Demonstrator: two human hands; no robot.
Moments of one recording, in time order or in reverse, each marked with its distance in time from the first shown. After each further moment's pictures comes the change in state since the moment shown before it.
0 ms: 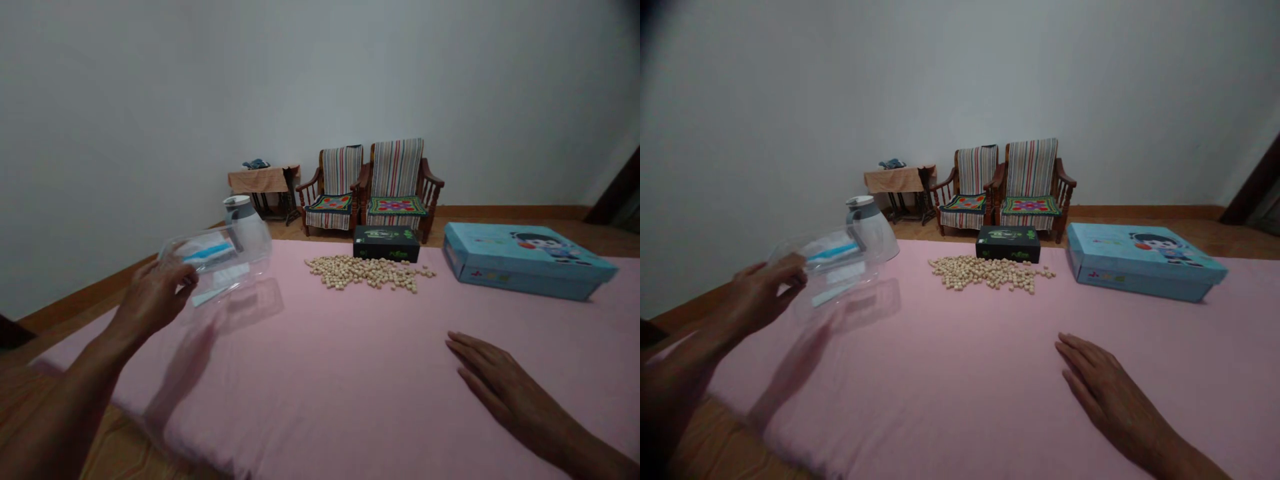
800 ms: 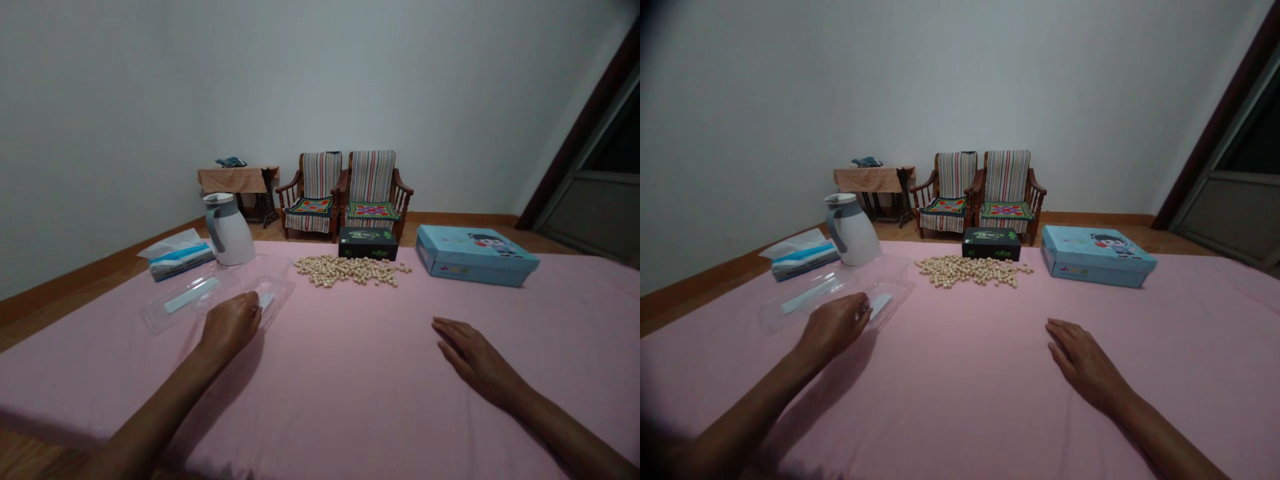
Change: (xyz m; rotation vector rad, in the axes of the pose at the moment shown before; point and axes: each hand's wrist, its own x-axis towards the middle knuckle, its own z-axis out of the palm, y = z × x) left_hand -0.027 0.114 0.049 0.052 -0.218 0.083; right_hand 0.004 -0.004 -0.004 -0.008 0.044 0.089
